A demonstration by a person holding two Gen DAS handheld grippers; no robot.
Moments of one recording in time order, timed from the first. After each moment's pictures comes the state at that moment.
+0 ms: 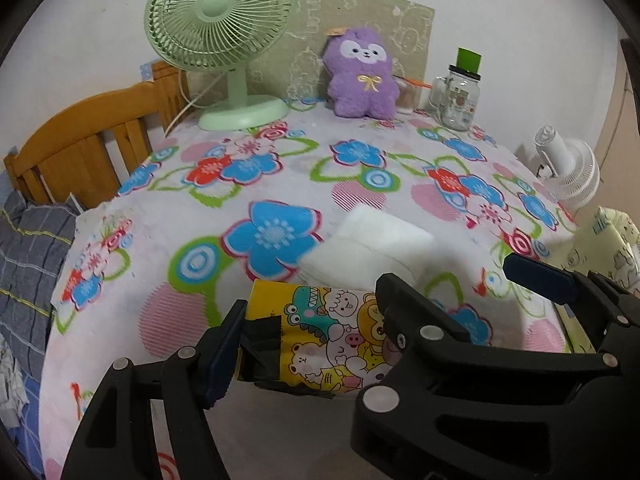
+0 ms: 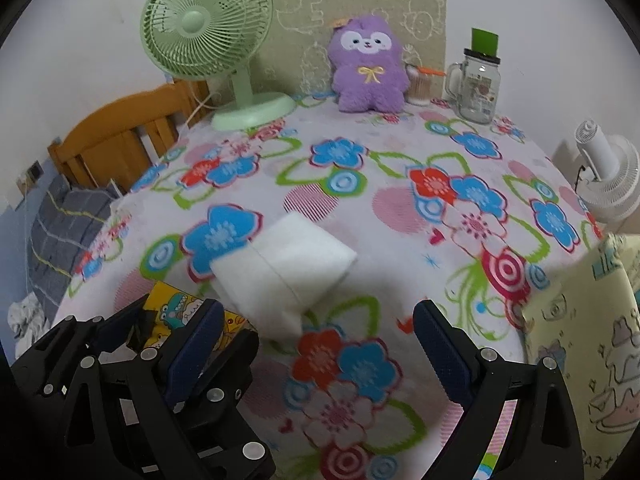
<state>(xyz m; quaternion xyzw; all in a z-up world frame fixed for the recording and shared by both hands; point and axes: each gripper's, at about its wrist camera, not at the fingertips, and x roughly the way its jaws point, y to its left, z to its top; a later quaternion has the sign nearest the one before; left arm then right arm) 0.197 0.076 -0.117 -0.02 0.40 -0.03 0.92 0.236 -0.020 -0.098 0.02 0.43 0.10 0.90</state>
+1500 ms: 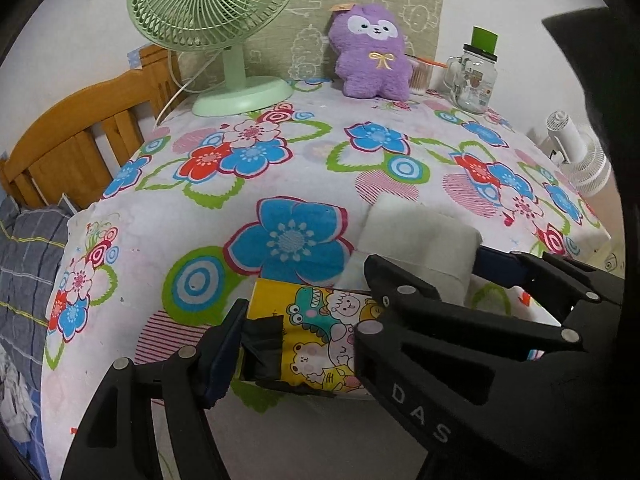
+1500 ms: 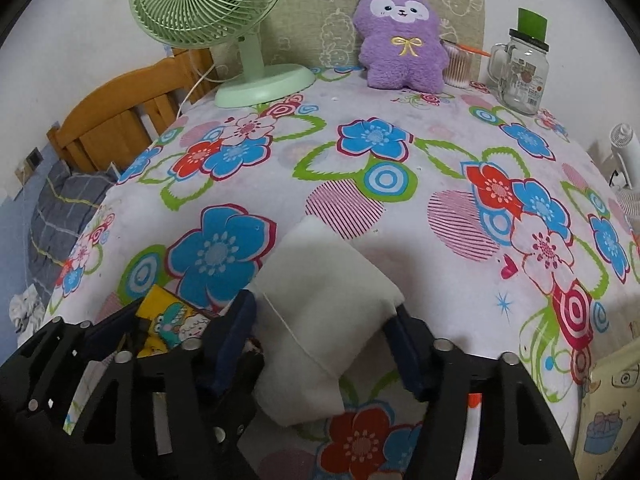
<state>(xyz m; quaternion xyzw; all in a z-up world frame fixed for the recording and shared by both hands) 0.230 0.088 -0.136 0.00 0.43 -0.04 0.90 0.286 0.005 -0.132 0.01 0.47 0.13 0.87</state>
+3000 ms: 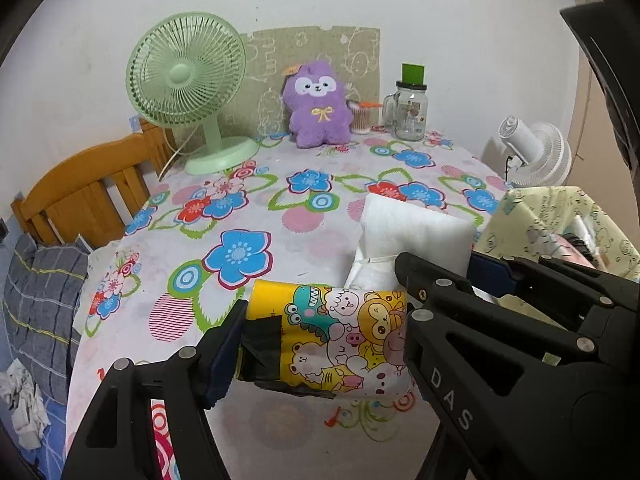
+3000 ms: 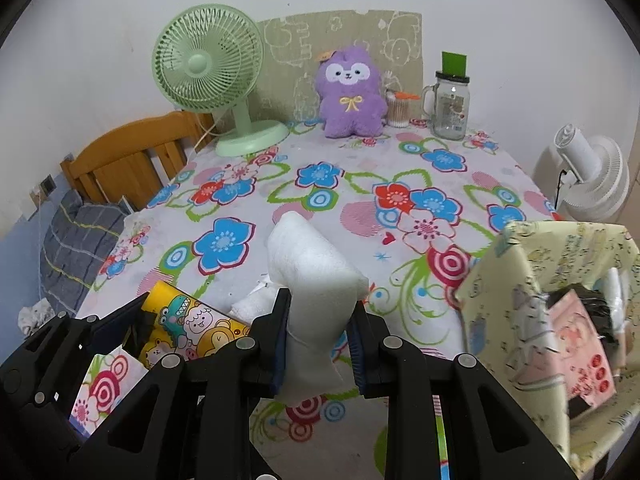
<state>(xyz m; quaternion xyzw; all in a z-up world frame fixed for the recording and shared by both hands) 0.133 0.015 -0.072 0.04 0.36 -0.04 0.93 0.178 -0.071 -0.056 0.03 0.40 0.10 0.91</state>
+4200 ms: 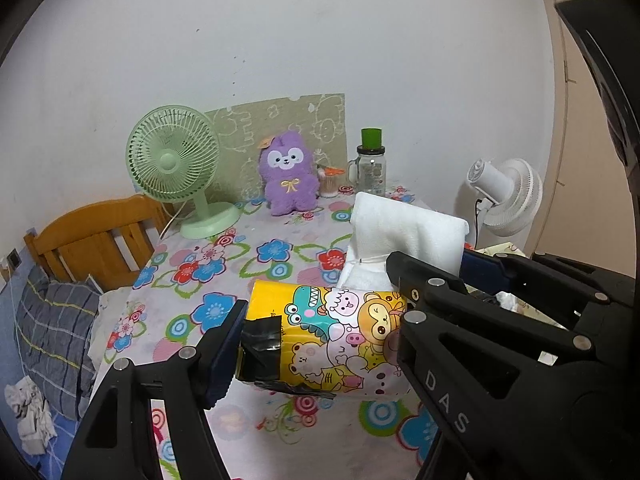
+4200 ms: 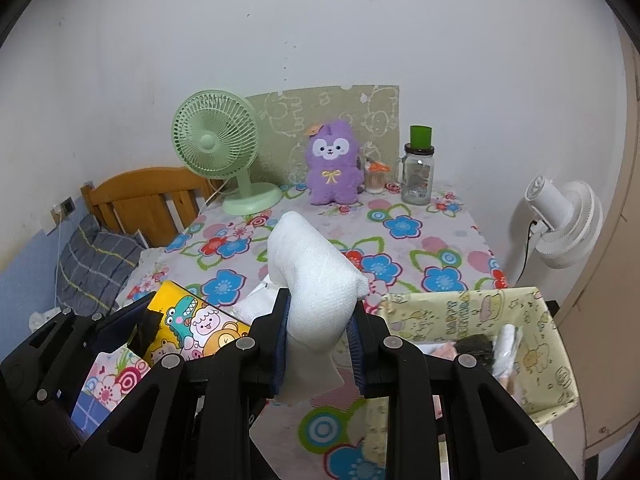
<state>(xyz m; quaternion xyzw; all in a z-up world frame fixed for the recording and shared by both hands) 0.086 -0.068 0.009 0.05 0.29 -0.04 0.96 0.133 -0.153 0.035 0.02 0.32 0.12 0.94</state>
